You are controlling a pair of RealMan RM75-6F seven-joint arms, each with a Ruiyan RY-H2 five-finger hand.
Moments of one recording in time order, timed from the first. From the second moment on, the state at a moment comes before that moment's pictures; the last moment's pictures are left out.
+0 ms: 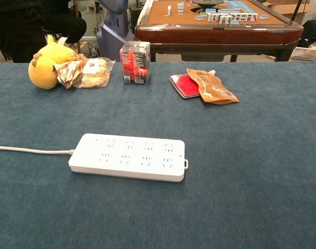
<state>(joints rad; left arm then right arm) -0.08 -1.16 -0.03 -1.60 1.48 1.48 0.18 0.08 -1.13 0.07 -1.60 -1.50 1.49 -0.11</state>
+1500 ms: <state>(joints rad) -0.52 -1.17 -0.01 -1.81 1.55 0.90 0.13 0.07 -1.06 0.09 -1.71 -1.48 1.51 -0.17</state>
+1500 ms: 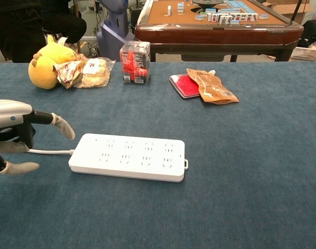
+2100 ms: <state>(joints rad) -0.60 -1.20 -0.02 -1.83 1.38 0.81 0.29 0.08 -1.06 0.09 -1.70 -1.48 1.51 -0.15</state>
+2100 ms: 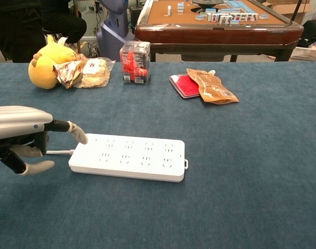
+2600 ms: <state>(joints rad) -0.65 -1.22 -0.01 -1.85 1.21 0.79 0.41 0.08 -1.07 0.09 -1.69 -1.48 1.50 -0.15</state>
